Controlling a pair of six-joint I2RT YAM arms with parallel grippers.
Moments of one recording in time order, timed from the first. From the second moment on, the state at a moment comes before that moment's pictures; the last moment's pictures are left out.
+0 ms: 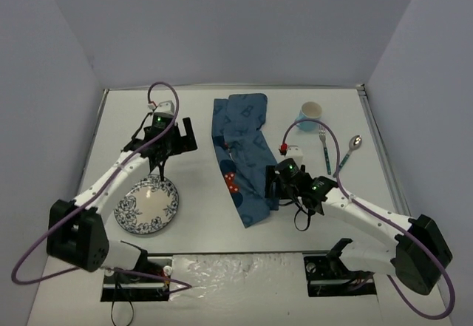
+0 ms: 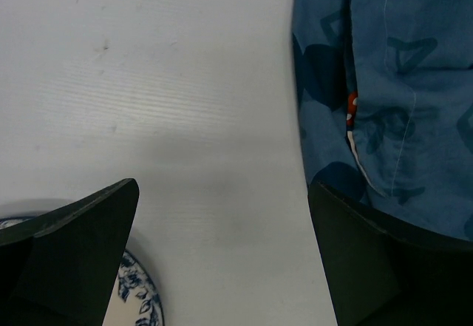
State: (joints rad) left arm -0.34 1.33 1.04 -0.42 -0.15 -0.47; right arm 0.73 1.15 0.64 -0.36 0.27 0.60
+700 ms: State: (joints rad) left arm -0.41 2.04 1.43 -0.28 -0.09 -0.65; right arm 0.73 1.48 1.03 -0.35 0.23 0.26
